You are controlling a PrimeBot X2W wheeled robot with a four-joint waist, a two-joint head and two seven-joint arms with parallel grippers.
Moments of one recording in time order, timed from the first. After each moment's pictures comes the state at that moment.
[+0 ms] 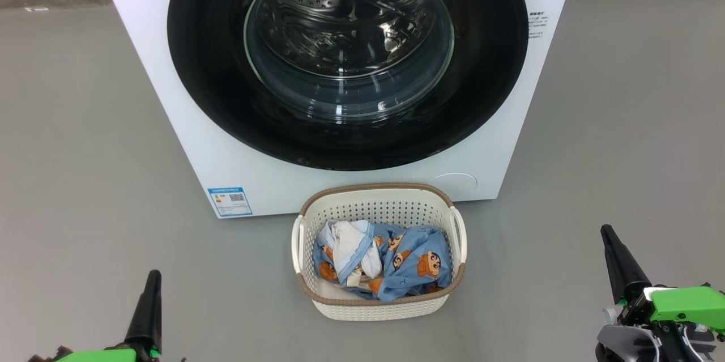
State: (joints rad) left arm -0.07 0.04 0.08 0.26 -1.60 -0.12 0.11; right arm -0.07 -0.04 -0.13 0.27 1.61 0.13 0.11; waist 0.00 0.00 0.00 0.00
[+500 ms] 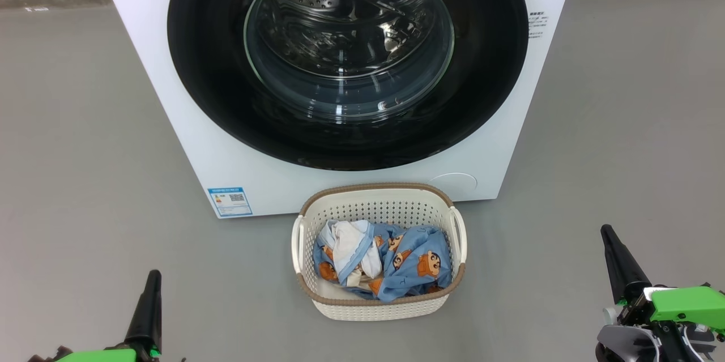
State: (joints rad) left arm -0.07 0.04 0.08 0.26 -1.60 -0.12 0.11; right arm -0.07 -0.04 -0.13 0.27 1.61 0.13 0.11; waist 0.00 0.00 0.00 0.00
